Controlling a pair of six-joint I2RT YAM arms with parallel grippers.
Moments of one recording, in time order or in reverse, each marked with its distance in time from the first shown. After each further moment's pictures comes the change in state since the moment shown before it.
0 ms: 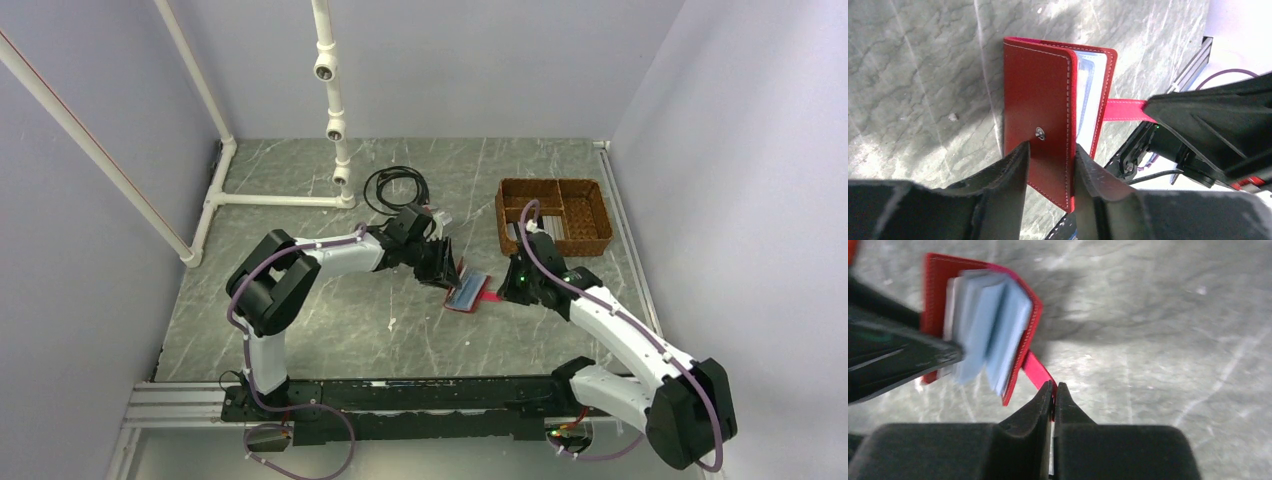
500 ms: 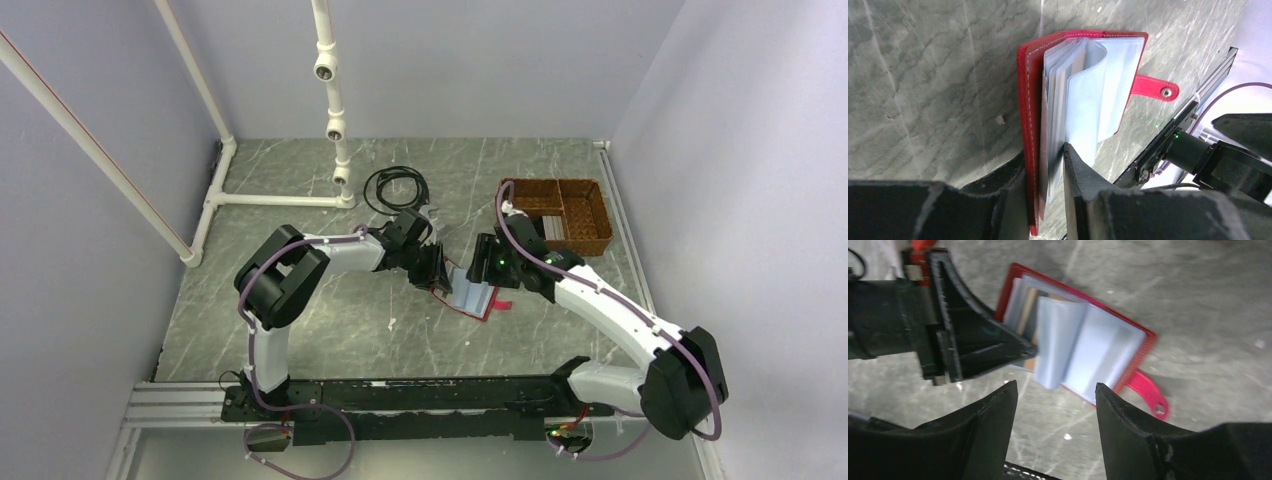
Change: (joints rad) left arm 0.023 0.057 -0.014 -0.005 -0.002 -0.014; right arm 0.117 0.147 0.176 -0.019 0.077 0.003
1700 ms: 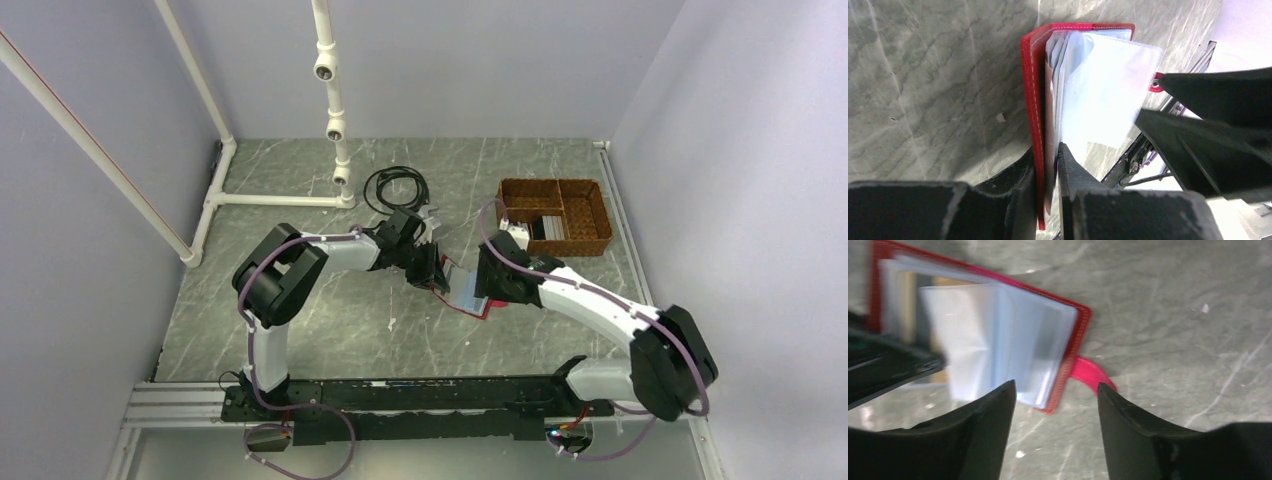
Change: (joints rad) left arm 0.036 0.000 -0.028 0.050 0.076 -0.009; right arm 0.062 0.150 -0.084 0.016 0.214 0.076
